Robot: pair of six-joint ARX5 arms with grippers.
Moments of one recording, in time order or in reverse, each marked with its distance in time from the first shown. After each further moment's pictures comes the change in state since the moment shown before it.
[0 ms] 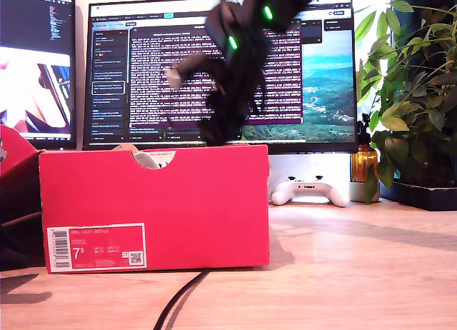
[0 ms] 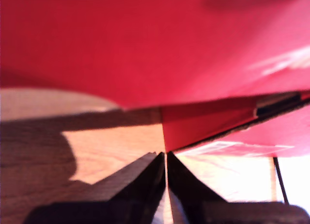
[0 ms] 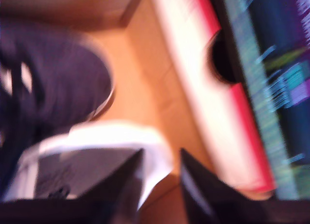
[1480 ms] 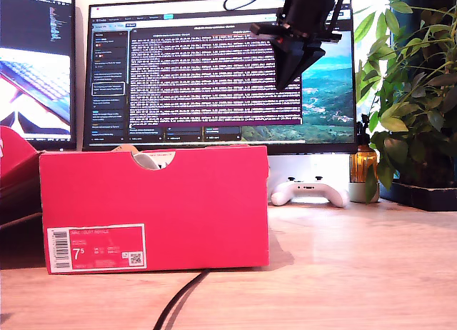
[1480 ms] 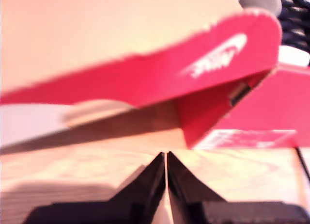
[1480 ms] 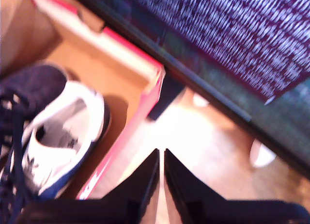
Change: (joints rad) left arm -0.019 -0.791 0.000 -0.705 -0.222 0.214; right arm -0.216 -0.192 0.129 -0.463 -0.161 0.551
